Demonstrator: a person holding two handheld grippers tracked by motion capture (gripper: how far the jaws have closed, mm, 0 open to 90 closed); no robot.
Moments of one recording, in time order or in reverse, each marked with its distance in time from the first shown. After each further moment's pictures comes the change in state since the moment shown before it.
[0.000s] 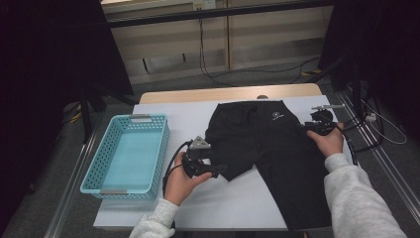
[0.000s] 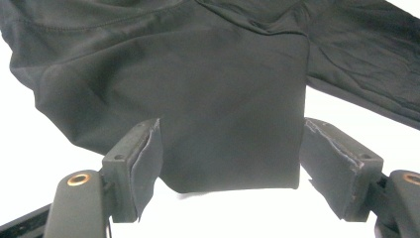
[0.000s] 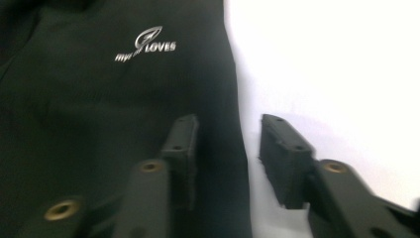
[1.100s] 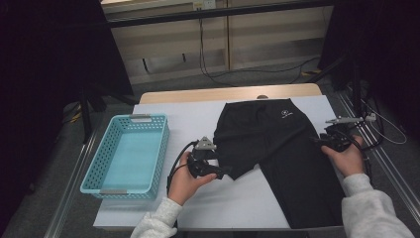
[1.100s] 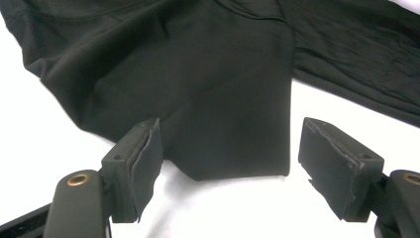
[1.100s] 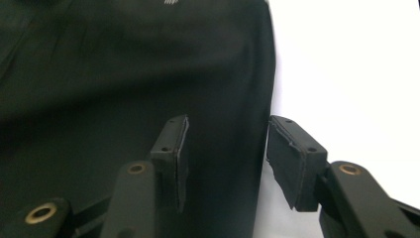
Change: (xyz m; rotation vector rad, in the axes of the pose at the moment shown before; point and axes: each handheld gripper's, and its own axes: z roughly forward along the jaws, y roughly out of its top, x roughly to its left) left arm -0.010 0.006 0.008 0.006 -0.053 0.037; right arm -0.001 -0.046 -0.063 0.020 -0.044 -0.061
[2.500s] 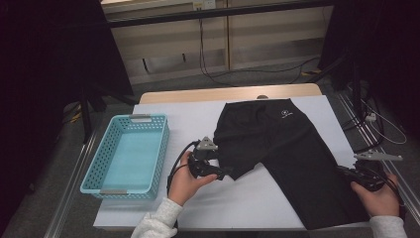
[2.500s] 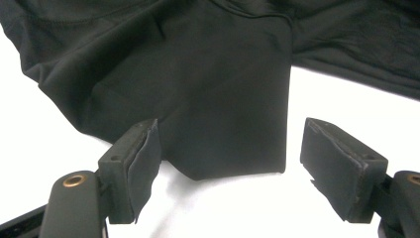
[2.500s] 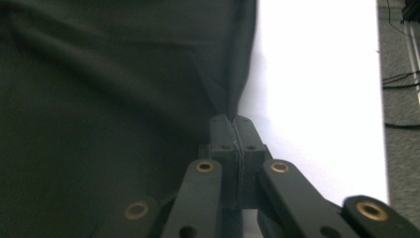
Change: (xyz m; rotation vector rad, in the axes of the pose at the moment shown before) left arm -0.003 0.002 -0.001 0.018 0.014 0.017; right arm -0.004 -0.081 -0.077 0.007 0.007 0.039
